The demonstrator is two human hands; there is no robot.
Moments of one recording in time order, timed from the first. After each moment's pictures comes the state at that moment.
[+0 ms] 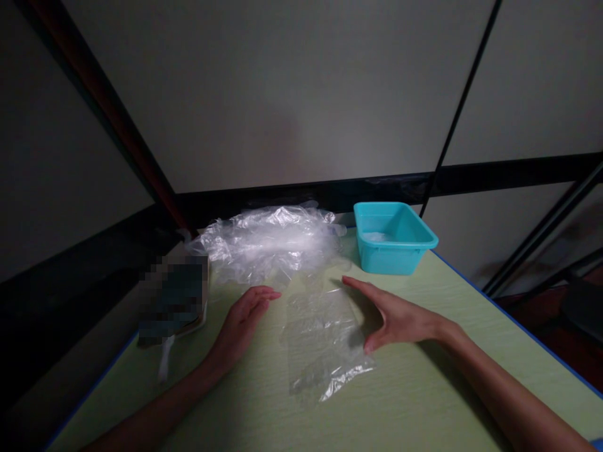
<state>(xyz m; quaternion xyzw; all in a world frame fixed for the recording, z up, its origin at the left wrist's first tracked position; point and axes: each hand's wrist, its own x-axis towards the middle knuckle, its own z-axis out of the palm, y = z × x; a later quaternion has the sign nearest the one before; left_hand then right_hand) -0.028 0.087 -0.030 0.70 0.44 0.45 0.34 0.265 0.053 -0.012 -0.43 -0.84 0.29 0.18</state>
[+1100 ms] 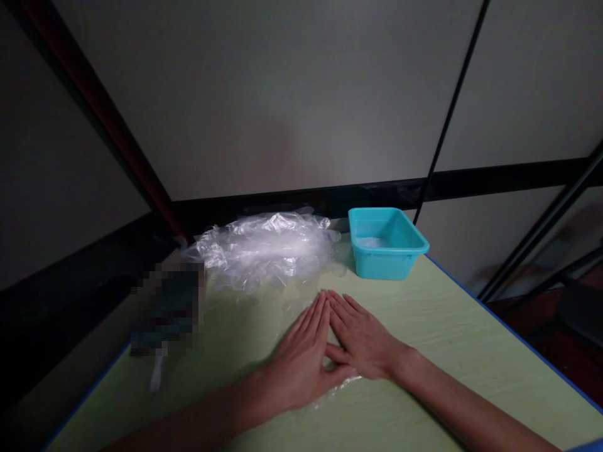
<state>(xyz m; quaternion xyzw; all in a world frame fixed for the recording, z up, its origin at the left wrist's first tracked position) 0.058 0.044 -0.036 0.90 0.39 0.15 0.12 0.215 0.046 -0.035 -0.43 -0.89 0.03 0.10</state>
